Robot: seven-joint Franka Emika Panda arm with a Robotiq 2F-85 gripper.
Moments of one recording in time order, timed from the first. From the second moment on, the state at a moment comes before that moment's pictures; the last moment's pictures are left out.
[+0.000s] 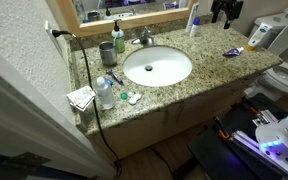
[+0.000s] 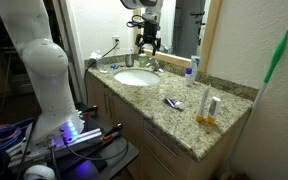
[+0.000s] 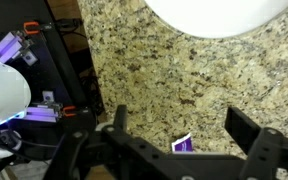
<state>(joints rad) -0.02 -0.06 -0.06 -2.09 0.00 1.87 1.78</state>
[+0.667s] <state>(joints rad) -0.02 -0.06 -0.06 -2.09 0.08 1.87 1.84</state>
